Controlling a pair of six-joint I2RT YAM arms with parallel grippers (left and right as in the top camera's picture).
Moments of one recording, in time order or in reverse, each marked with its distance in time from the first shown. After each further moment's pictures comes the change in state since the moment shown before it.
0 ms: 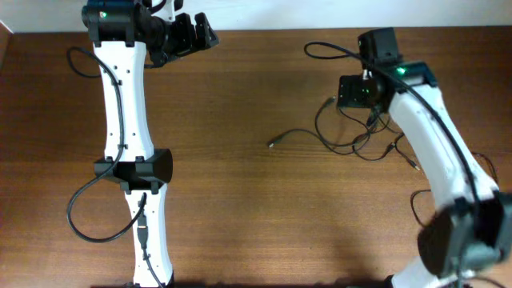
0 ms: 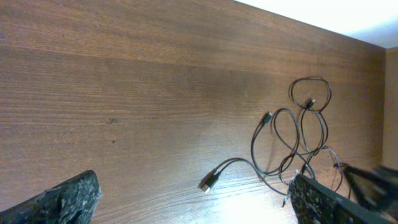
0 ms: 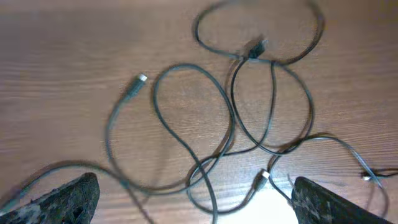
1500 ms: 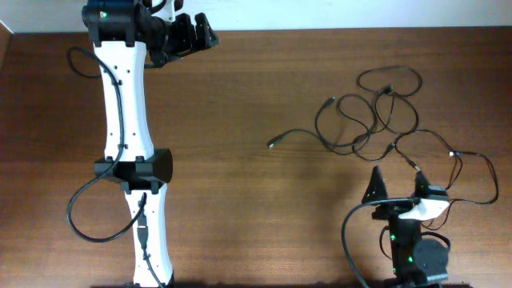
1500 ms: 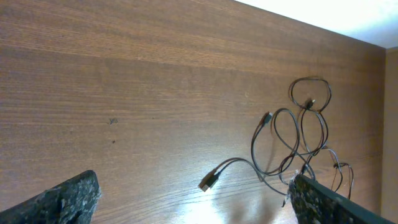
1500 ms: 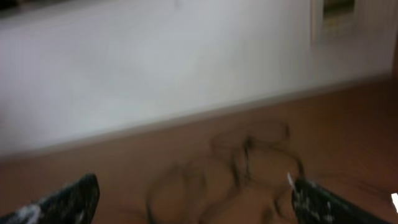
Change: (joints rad) left arm 0.000 0.001 0.000 0.000 0.000 0.000; right arm -0.051 -1.743 -1.622 0.932 -0.053 0.000
